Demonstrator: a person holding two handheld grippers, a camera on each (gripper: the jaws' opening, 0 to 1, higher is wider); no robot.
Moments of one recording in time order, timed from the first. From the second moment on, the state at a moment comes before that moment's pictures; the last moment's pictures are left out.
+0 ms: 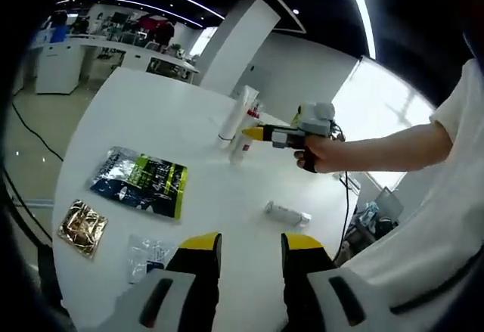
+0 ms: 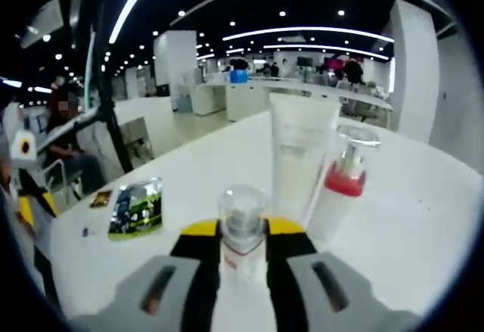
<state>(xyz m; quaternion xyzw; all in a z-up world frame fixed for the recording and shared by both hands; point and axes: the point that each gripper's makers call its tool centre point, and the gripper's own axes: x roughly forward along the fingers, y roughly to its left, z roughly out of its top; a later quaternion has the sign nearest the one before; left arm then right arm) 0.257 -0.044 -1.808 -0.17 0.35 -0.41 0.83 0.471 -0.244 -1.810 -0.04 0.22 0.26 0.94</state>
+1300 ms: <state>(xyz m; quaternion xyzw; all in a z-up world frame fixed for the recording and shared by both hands) 0.274 -0.045 -1.805 -0.16 0.36 -0.39 0.83 0.485 -0.247 -1.834 -0.06 0.22 0.28 0.93</state>
